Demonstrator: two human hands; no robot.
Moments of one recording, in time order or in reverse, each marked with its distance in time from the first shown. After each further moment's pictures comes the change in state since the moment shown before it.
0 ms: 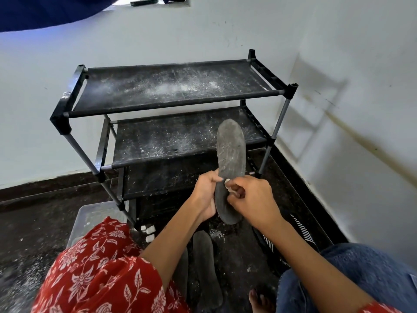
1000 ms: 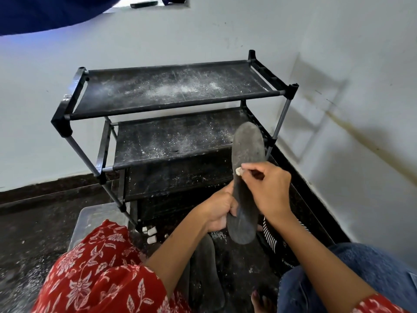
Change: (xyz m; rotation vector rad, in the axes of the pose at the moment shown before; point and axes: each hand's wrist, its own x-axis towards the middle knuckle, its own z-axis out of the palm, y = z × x) left_hand -0.018 -0.011 0.018 0.161 -0.266 -0.197; right_hand 0.015 0.003 -0.012 0.213 0.378 0.085
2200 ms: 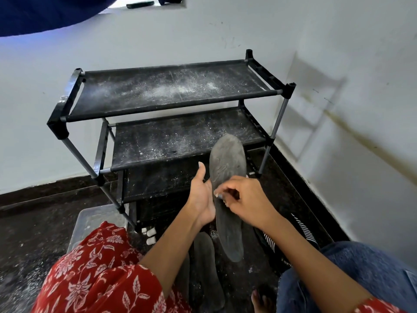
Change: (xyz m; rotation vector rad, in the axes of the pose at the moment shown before) left_hand 0.013 0.004 -0.037 -0.279 0.372 0.119; right_hand -0.012 0.006 0.015 -0.083 -0.514 -0.228
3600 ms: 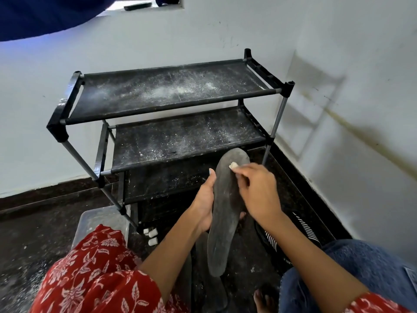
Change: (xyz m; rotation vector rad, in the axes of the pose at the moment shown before) left_hand -0.010 -0.009 0.006 0.098 -0.067 -0.116; right_hand 0.005 0.004 -0.006 -0.190 0.361 0.124
